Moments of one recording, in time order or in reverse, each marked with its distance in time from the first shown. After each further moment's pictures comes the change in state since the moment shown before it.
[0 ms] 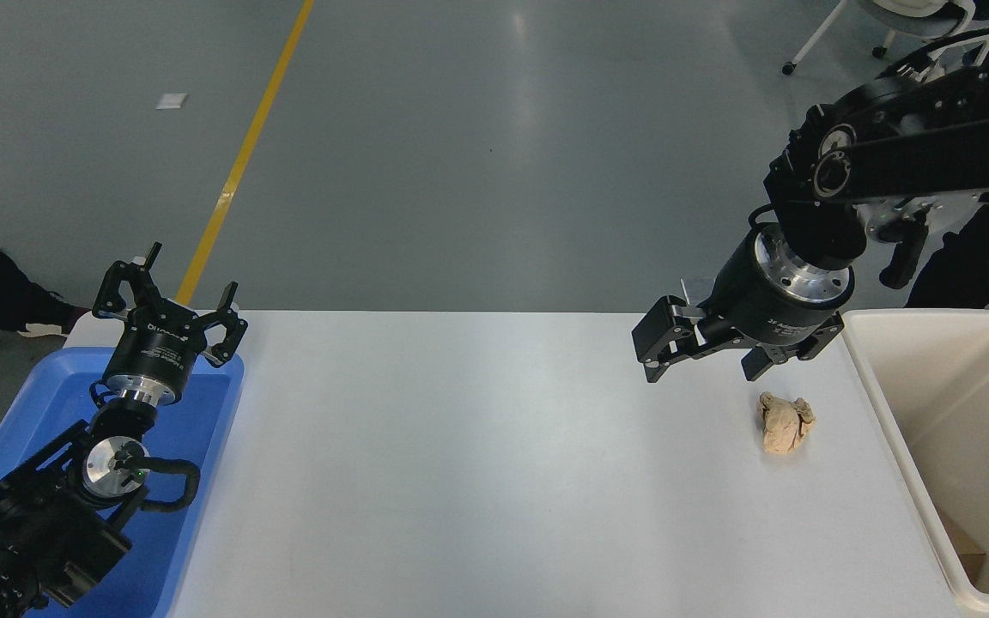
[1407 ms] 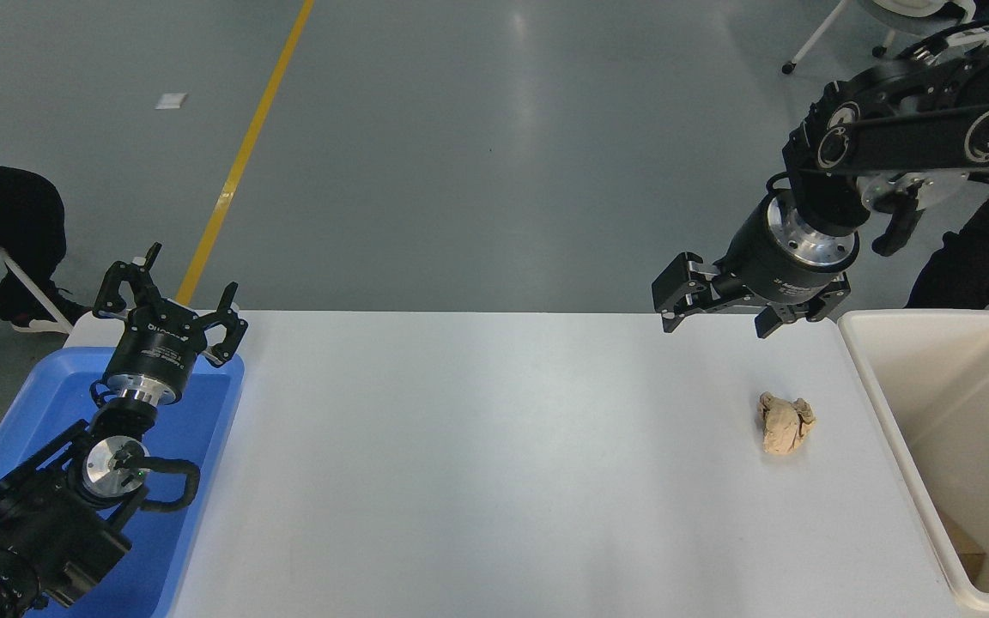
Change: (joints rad) left arm 0.000 0.000 0.000 0.000 0.000 0.000 0.000; right arm -0.146 -0.001 -0.018 -0.249 -0.017 -0.002 -0.002
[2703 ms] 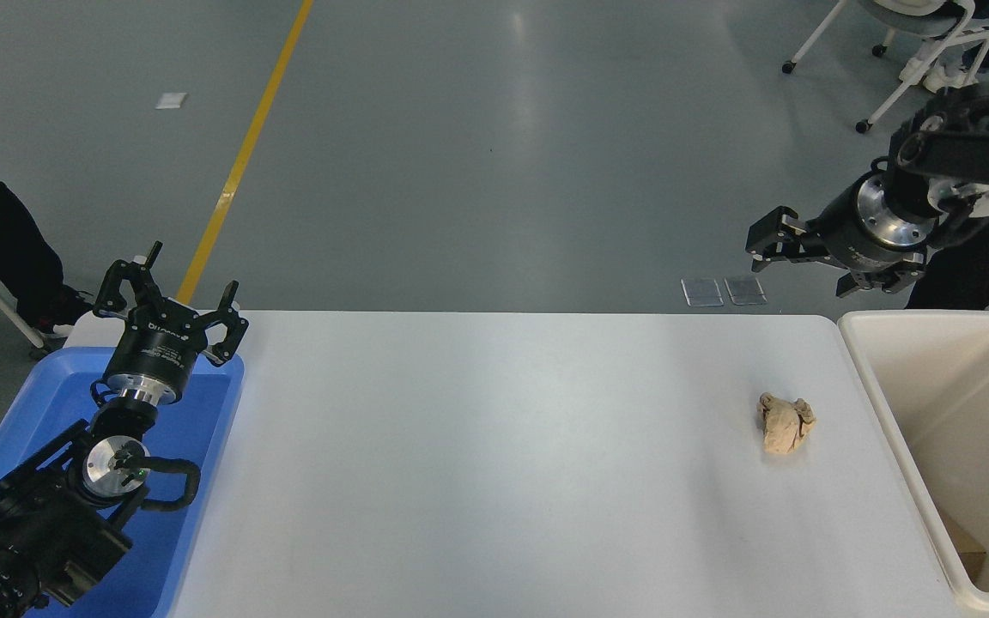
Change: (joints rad) left arm -0.001 0.000 0.000 -0.001 -0.001 -0.003 0.000; right arm -0.376 -0.126 -0.030 -0.378 0.012 -0.114 0.002
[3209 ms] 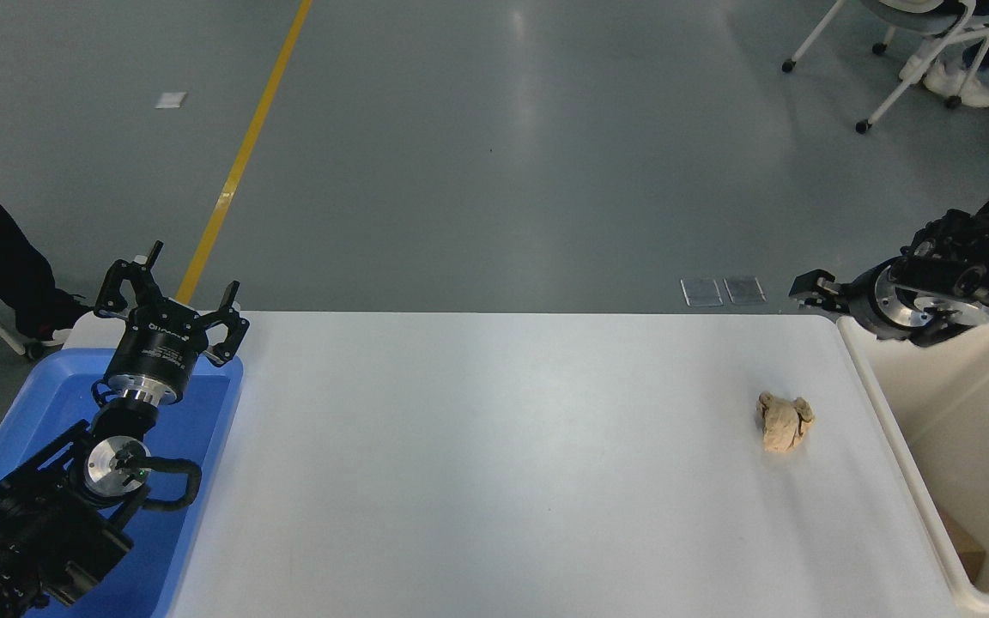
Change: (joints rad) left arm 0.001 0.000 0.000 0.000 0.001 0.000 0.000; right arm -0.357 0.023 0.130 -0.156 0.006 -0.405 0.000
